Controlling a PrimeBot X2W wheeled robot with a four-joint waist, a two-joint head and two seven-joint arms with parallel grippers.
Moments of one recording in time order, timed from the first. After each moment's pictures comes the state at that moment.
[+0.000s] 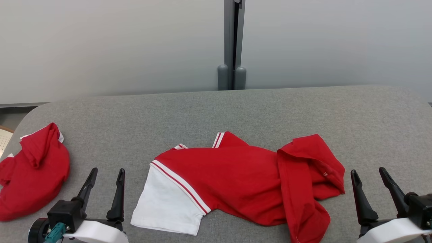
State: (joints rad) left arm -0.01 0.31 -0.27 0.15 -0.44 0.10 -0.25; right arm 0.13 -0.11 -0.01 -0.09 0.16 0.13 0.07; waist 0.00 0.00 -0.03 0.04
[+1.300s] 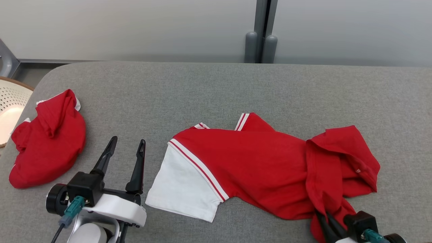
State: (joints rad) left arm -0.14 0.28 -0.35 0.14 -0.40 0.11 -0.24; right arm 0.14 -0.08 0.17 0.12 0.04 0.13 0.13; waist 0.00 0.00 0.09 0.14
